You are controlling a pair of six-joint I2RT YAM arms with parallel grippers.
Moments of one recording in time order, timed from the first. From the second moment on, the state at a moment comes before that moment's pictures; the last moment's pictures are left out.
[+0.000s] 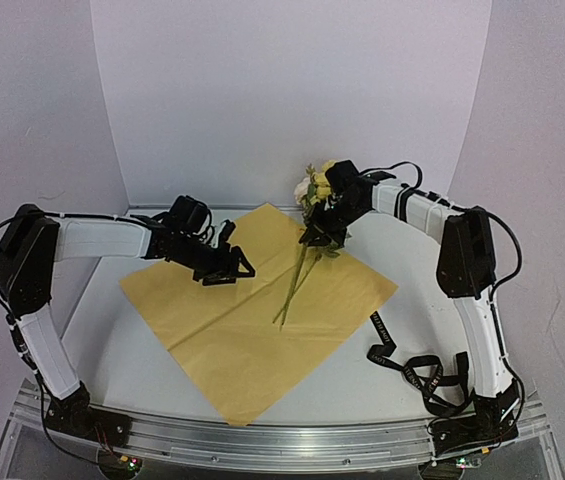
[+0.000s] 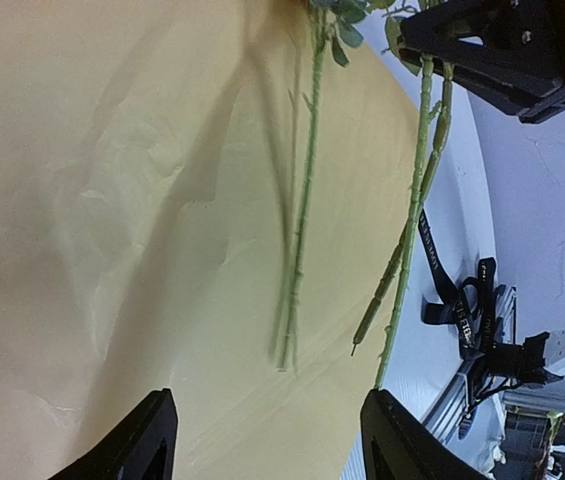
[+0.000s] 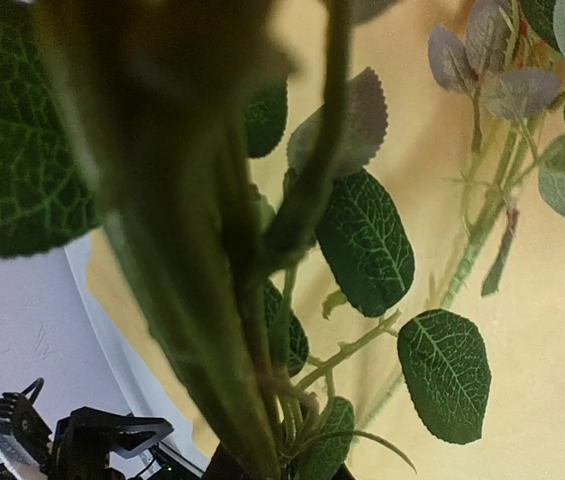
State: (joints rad) left arm -0.60 1.78 1.19 -0.25 0.50 -0.54; right arm 0.53 2.37 2.19 -0.83 -0.44 0.89
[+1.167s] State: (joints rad) left arm -0.66 2.09 1.49 -0.31 0.60 -0.34; right arm 0.60 2.42 2.14 -0.68 -0.52 1.09
